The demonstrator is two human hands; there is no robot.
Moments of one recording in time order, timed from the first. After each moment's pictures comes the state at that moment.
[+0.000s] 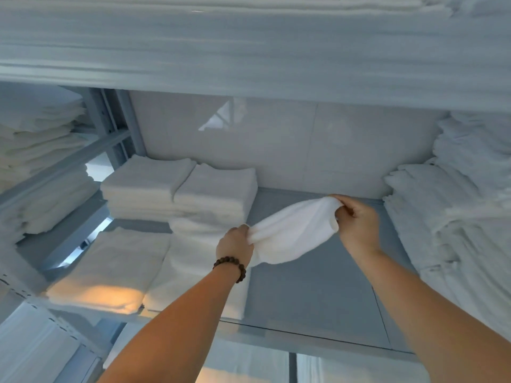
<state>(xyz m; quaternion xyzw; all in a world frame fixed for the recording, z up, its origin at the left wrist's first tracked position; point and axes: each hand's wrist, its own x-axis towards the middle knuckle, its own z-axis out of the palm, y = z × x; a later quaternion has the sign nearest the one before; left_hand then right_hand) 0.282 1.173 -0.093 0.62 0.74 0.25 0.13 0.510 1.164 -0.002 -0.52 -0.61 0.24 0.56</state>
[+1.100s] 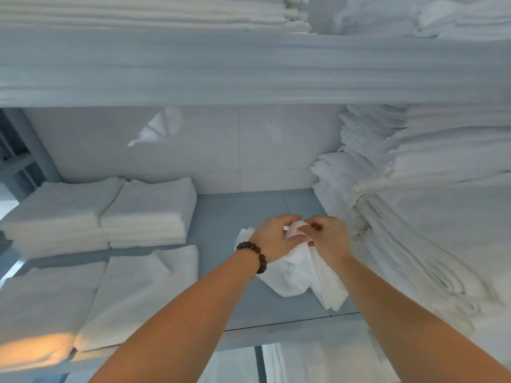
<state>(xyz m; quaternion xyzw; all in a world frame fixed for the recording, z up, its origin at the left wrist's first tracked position) 0.459 1.150 -0.029 0.76 0.42 0.29 0.39 0.604 1.113 -0.027 -0.66 -0.55 0.21 0.47</state>
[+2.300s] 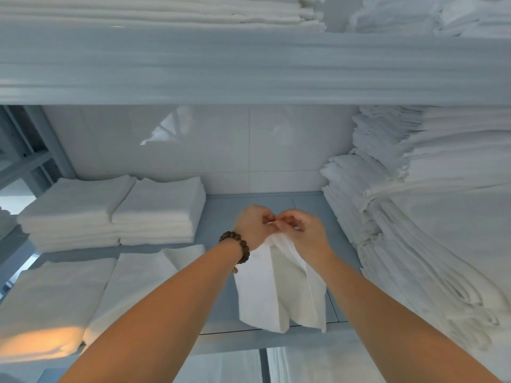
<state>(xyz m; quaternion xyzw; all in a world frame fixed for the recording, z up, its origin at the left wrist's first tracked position) 0.414 1.171 -0.014 0.76 0.50 0.31 0.28 0.554 1.131 -0.028 -0.51 -0.62 0.29 0.53</state>
